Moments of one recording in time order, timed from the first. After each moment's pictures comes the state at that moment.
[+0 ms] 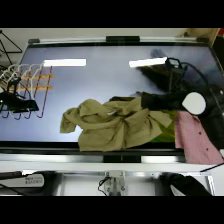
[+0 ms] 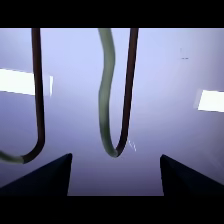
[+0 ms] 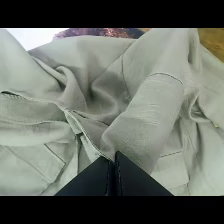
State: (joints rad) left arm 0.35 -1.49 1.25 1.45 -1.20 -1.22; right arm 0.38 -0.98 1.16 -1.48 1.18 1.88
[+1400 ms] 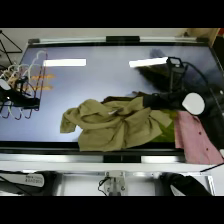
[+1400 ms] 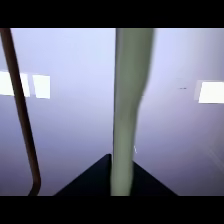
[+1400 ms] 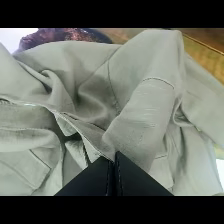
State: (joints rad) left arm 0.33 -1.59 1.36 1.44 -1.19 -1.20; right arm 0.38 -0.98 1.16 -1.54 1.18 1.88
